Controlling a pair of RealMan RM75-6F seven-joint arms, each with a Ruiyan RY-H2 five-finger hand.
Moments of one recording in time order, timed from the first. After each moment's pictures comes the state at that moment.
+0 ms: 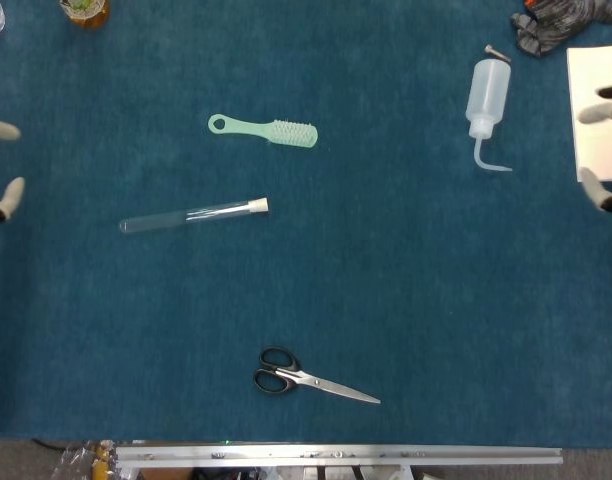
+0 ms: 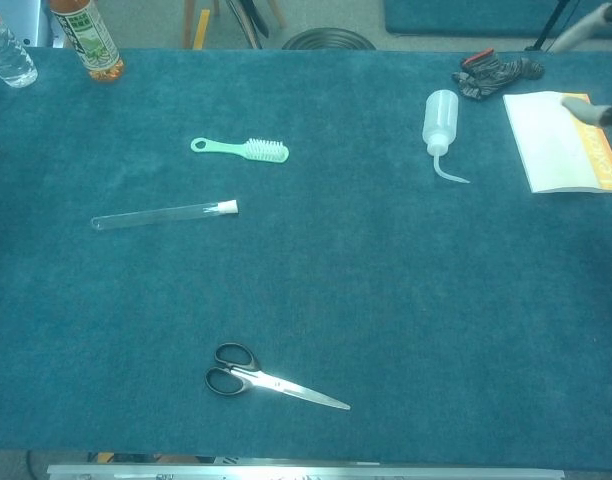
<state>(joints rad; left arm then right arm) -0.33 -1.04 -0.09 -1.62 1.31 1.24 -0.15 0.45 -1.07 0.06 -2.00 -1.10 1.35 -0.10</state>
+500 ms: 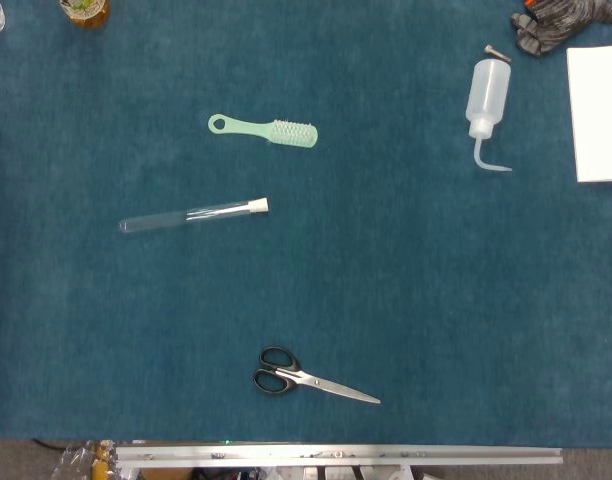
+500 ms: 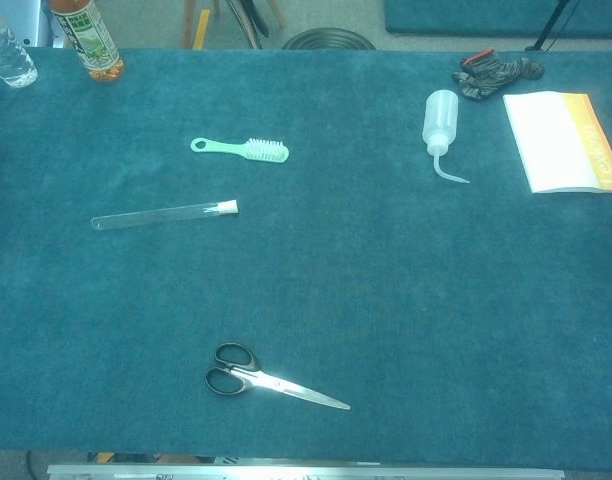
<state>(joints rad) -0.19 -0.98 -0.06 -1.68 1.38 1.44 -0.12 0.24 -1.01 -0.02 -2.04 -1.24 1.49 -0.08</state>
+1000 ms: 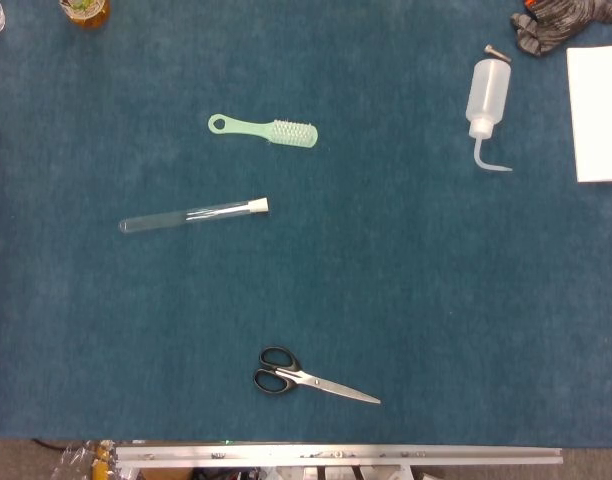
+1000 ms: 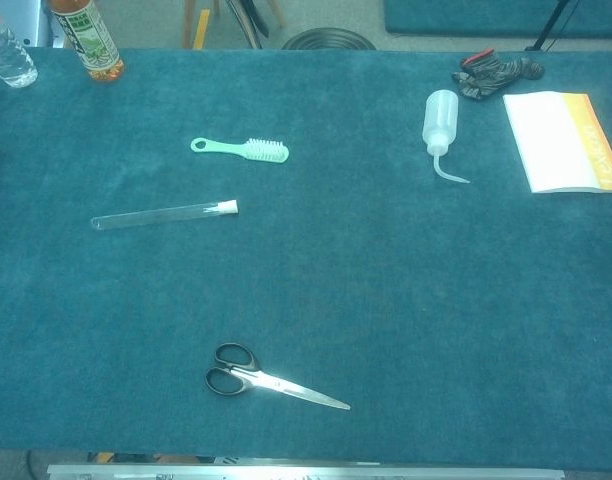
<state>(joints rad) -0.15 -0.97 -0.06 -1.67 1.41 1.47 -0.16 0.17 -0.99 0.00 -2.07 -1.29 1.51 -0.08</state>
